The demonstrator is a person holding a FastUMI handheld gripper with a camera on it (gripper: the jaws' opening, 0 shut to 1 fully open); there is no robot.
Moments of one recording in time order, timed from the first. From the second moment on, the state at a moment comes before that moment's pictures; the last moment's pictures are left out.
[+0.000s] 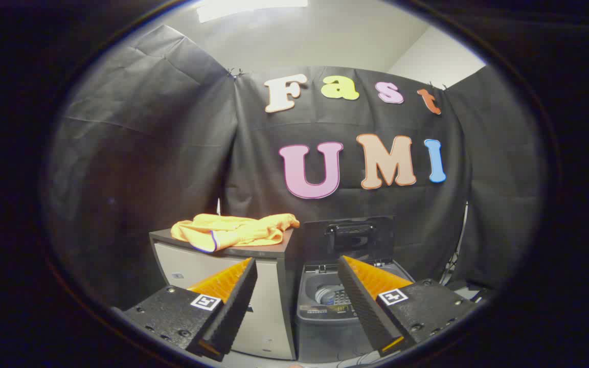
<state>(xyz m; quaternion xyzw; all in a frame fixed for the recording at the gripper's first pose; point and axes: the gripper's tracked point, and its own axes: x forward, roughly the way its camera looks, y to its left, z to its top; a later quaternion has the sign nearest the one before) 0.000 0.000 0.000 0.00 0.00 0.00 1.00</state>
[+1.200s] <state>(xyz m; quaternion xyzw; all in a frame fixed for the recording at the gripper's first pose) 0.153 0.124 0.038 -0.04 0.08 0.06 0.99</state>
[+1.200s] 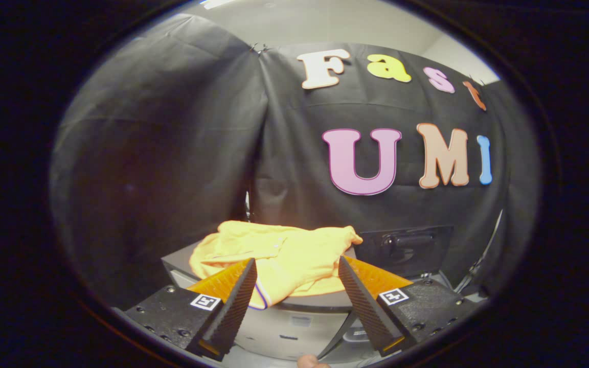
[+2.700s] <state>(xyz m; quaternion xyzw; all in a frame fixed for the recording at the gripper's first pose) 0.316 0.189 -0.070 0.15 0.34 0.10 0.92</state>
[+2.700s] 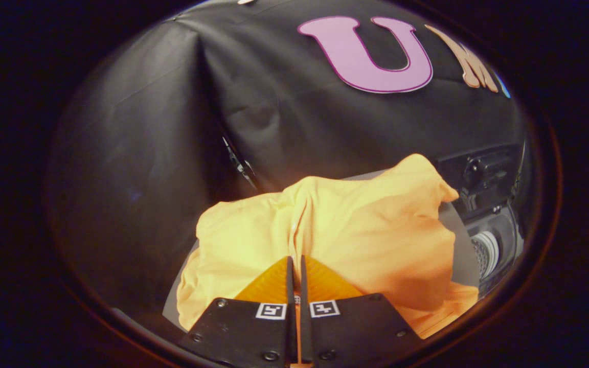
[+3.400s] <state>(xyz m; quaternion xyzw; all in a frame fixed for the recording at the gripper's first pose) 0.309 0.146 0.050 0.11 0.20 0.10 0.97</state>
